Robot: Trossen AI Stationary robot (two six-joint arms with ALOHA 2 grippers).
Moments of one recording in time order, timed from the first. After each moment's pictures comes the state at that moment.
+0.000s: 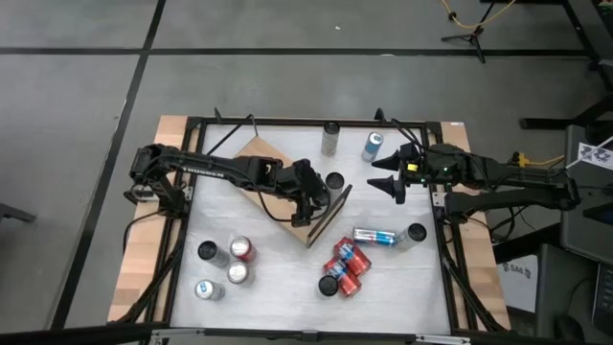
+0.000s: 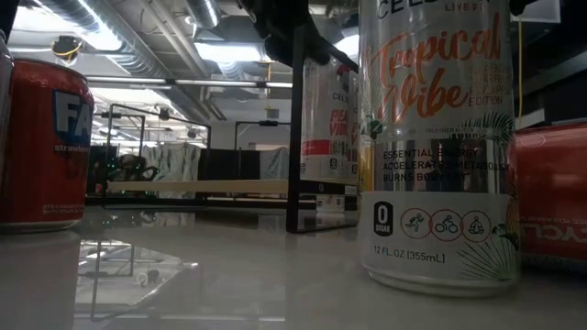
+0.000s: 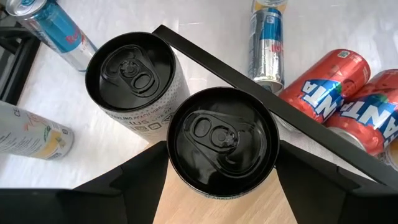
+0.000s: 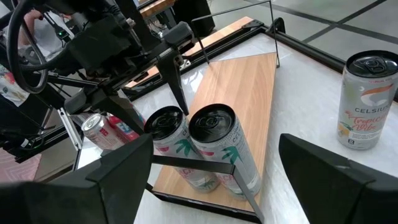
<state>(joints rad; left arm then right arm) -0.04 1.72 1.49 -0.59 -0.13 -0.01 -0.09 0.77 0.77 -0.33 0.03 0.44</state>
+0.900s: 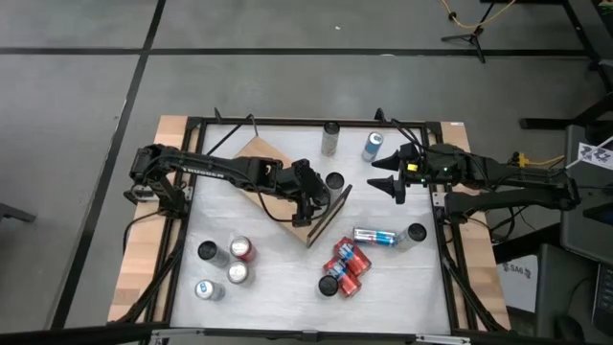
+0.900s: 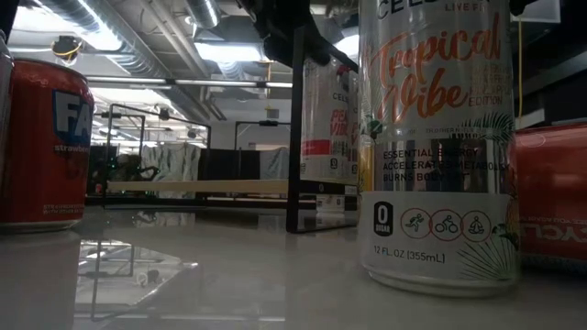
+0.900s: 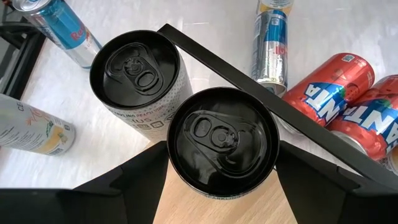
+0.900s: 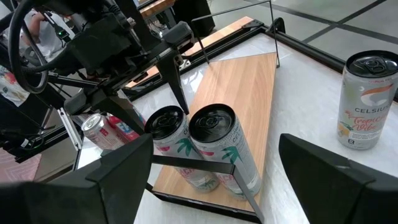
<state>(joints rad) -0.04 1.72 1.49 -0.59 -0.15 -0.04 -0.09 0.77 0.77 -0.33 0.03 0.44</state>
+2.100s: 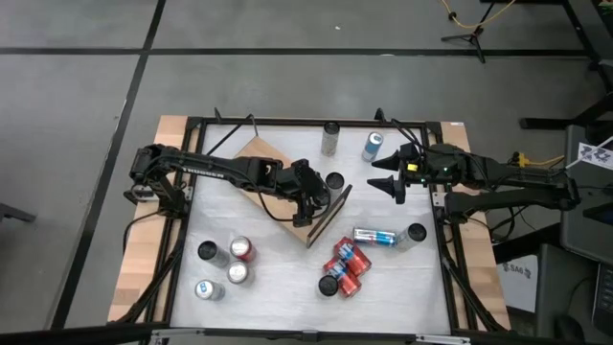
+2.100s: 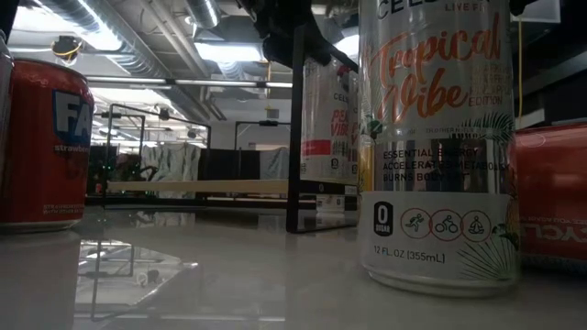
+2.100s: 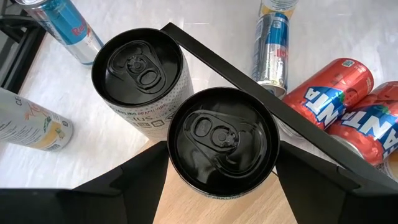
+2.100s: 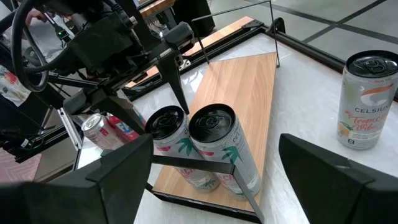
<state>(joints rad) -0.04 1.72 1.49 -0.59 -0.15 -0.08 -0.09 0.77 0.77 -0.33 0.03 0.44</state>
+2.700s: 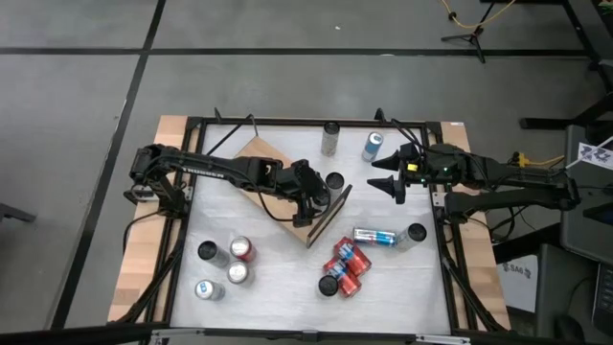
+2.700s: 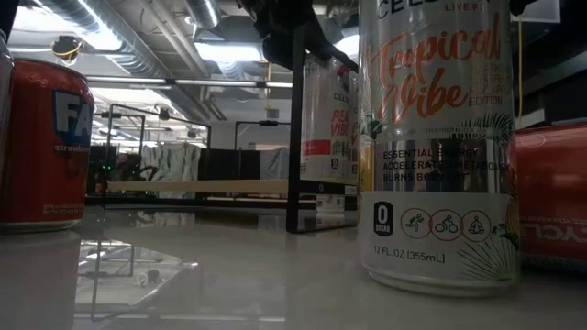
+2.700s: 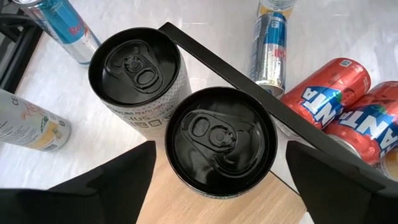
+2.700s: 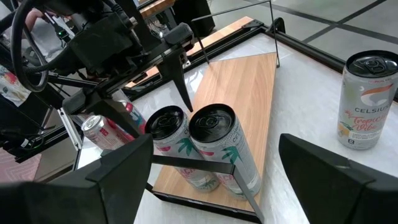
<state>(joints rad) -0.04 1.72 1.49 -0.59 -0.14 -0.08 -0.09 0.77 0.77 -0.33 0.03 0.44</state>
